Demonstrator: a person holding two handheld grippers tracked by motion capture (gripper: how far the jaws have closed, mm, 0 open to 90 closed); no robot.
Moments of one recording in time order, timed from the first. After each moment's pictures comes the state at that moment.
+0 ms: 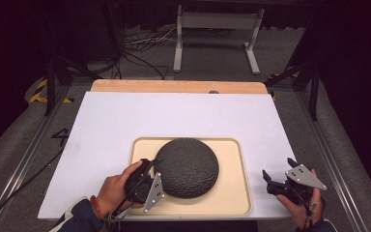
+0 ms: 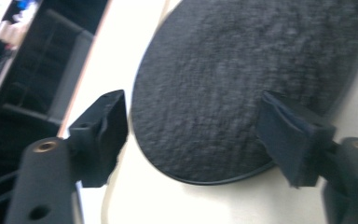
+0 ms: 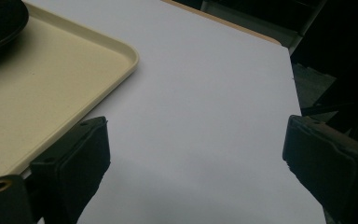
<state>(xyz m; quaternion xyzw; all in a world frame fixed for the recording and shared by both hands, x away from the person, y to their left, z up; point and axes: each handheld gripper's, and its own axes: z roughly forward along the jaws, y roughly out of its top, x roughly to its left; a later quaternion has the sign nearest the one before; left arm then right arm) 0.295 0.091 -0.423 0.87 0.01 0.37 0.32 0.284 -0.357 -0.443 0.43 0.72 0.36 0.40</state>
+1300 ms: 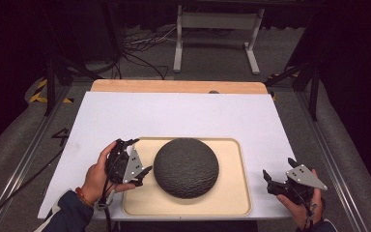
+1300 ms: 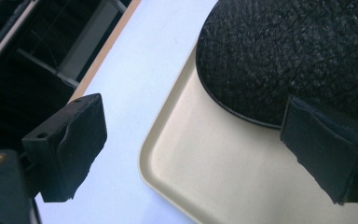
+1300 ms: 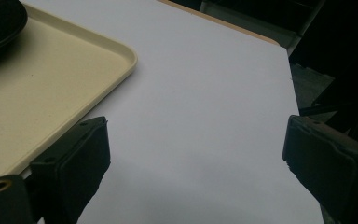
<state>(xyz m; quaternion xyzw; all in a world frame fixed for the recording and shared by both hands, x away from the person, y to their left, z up) 0.337 0.142 -0.415 0.87 0.11 0.36 0.33 0.284 -0.358 -0.443 0.43 0.72 0.36 0.40</state>
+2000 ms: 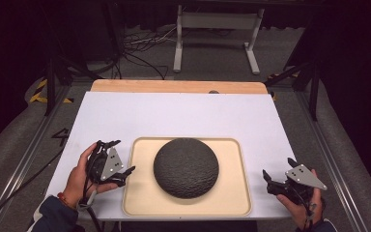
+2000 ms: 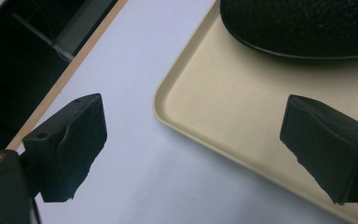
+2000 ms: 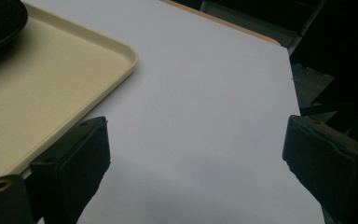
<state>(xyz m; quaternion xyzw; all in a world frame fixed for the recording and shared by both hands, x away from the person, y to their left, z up) 0.339 0.191 -0.424 0.87 0.16 0.34 0.33 0.284 -0.357 -0.443 0.43 0.72 0.36 0.40</state>
